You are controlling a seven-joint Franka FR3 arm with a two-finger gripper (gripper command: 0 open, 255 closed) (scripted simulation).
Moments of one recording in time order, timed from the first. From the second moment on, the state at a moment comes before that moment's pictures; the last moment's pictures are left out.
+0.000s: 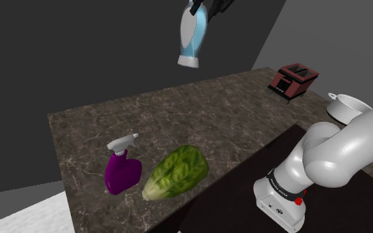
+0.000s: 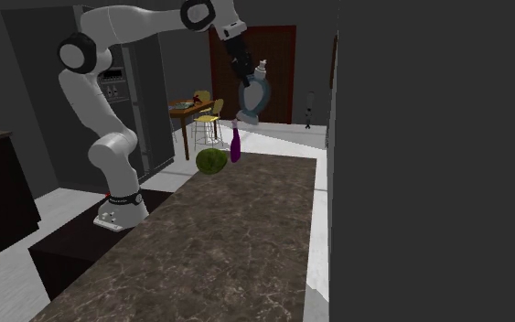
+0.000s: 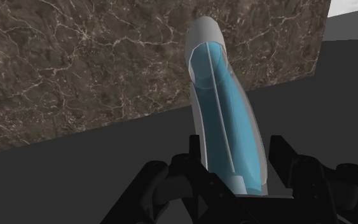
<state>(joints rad) 0.30 -0.32 0.02 -1.77 0.09 1.83 0.50</state>
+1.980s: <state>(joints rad) 0.41 -0.34 0.33 -1.94 0.03 2.00 0.92</state>
